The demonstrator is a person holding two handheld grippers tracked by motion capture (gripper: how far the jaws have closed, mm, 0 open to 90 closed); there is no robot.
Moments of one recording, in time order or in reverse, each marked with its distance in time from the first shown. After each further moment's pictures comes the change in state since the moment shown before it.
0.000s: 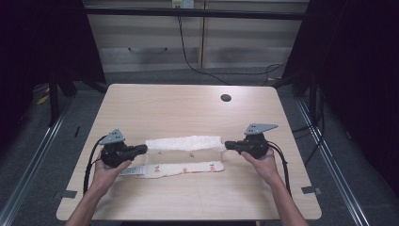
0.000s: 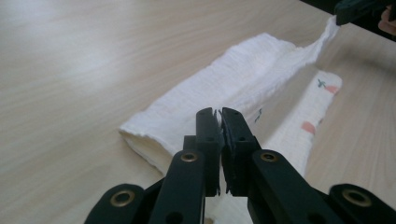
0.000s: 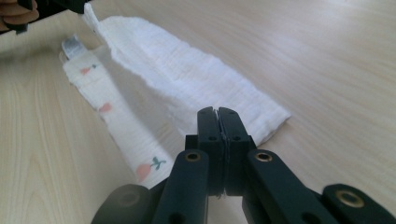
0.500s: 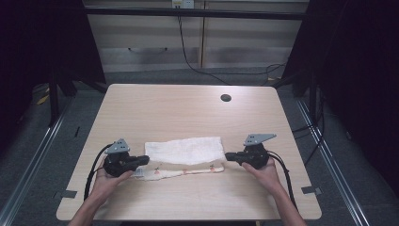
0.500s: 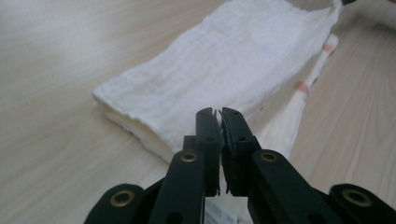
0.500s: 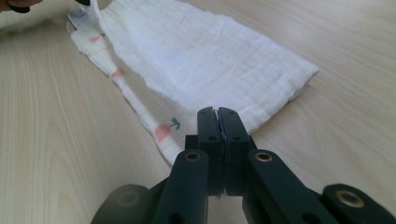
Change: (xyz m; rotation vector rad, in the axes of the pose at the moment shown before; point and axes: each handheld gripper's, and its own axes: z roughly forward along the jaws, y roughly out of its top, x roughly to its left) left arm -0.010 -0.022 0.003 0.100 -0.024 0.019; right arm 0.014 -0.024 -0.001 0.061 0.032 0.004
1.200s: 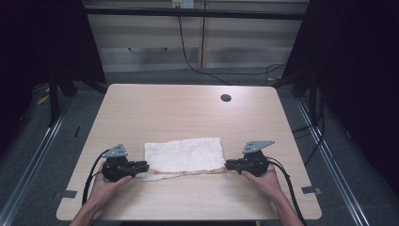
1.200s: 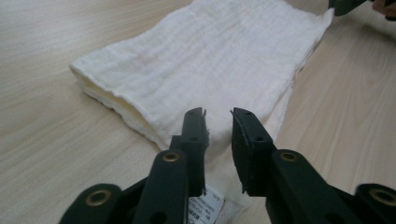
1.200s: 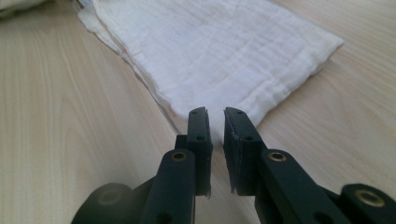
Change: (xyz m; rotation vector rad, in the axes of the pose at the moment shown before) left arm 0.000 -0.012 -0.004 -0.014 -0.069 -0.050; right arm 0.013 -0.014 0.000 0.045 0.014 -0.004
